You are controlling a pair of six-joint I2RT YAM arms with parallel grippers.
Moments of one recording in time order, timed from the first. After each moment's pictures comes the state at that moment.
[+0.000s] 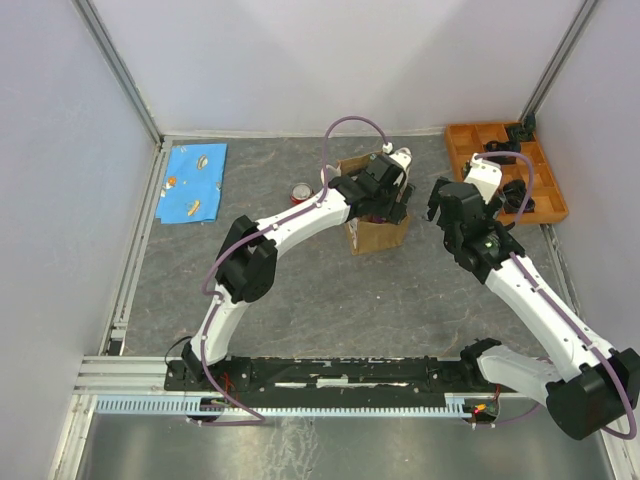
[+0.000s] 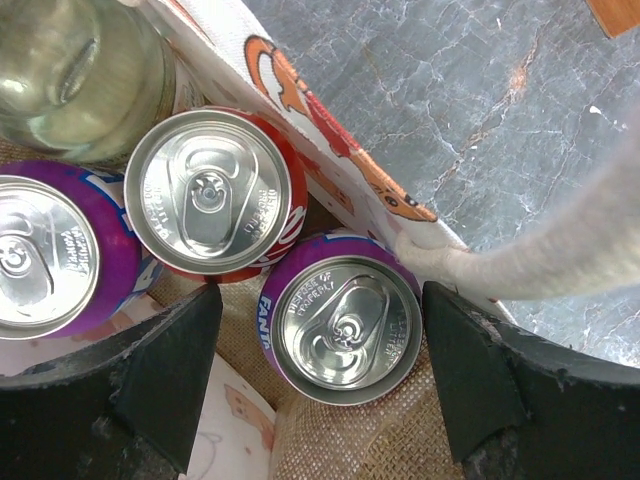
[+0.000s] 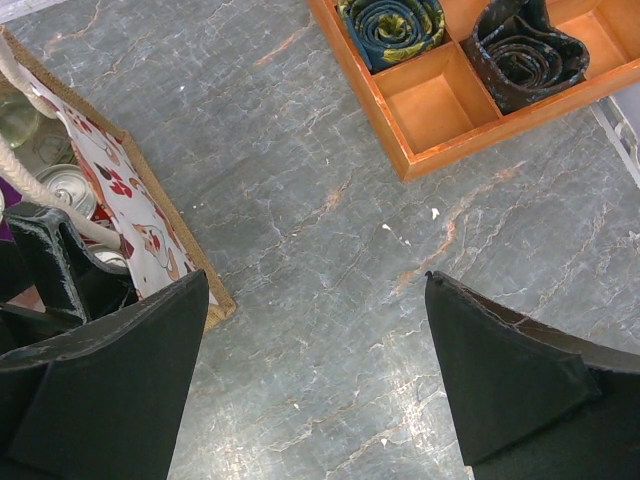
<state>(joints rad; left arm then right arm) -0.87 2.22 1.98 -0.53 -0.14 -0.23 0.42 1.07 0.95 -0.46 0.68 0.47</state>
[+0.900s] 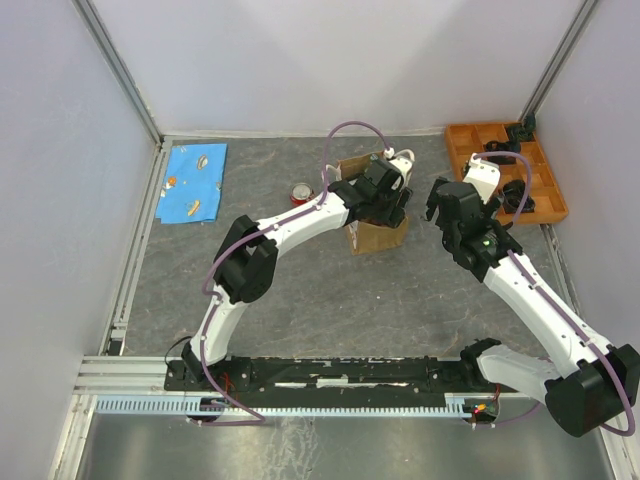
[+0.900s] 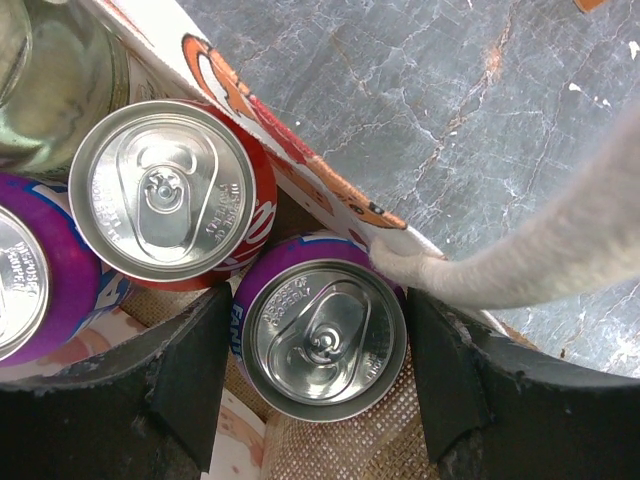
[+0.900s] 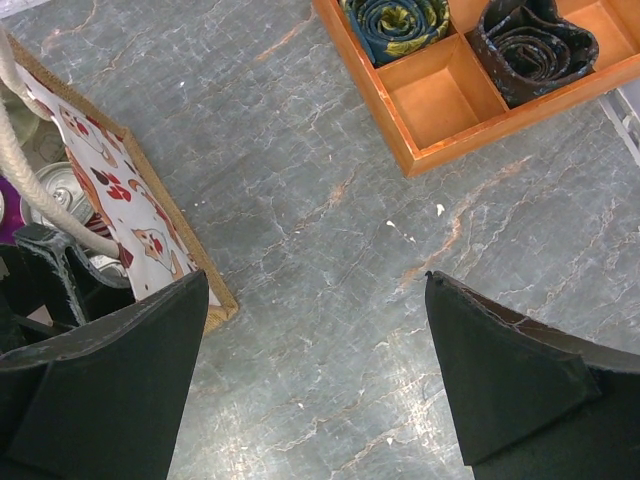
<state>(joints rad) -0.87 2.21 1.90 -0.45 -0.08 -0.21 0.42 1.08 0.95 -0.46 0.68 0.49</state>
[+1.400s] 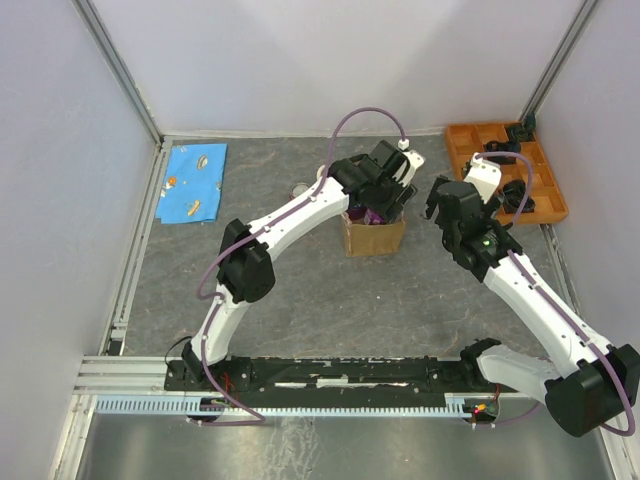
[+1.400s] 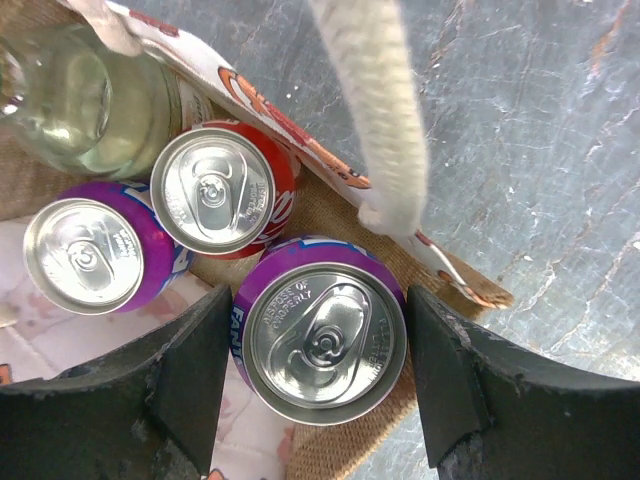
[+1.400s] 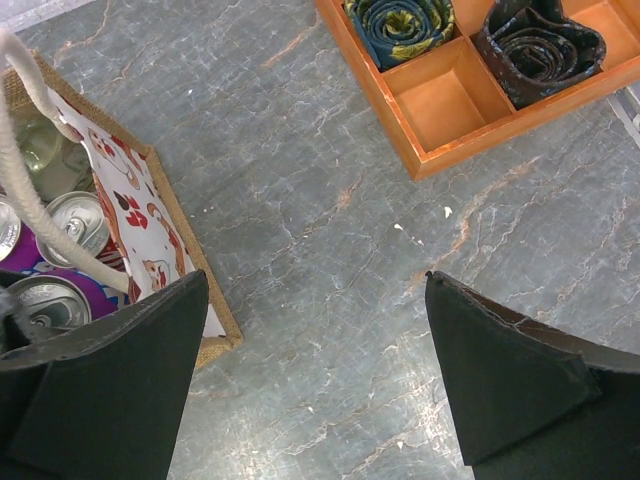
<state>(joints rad) -0.87 2.23 2.18 -0.81 -0.04 0.00 0.42 1.08 0.95 -0.45 0.68 0.51</state>
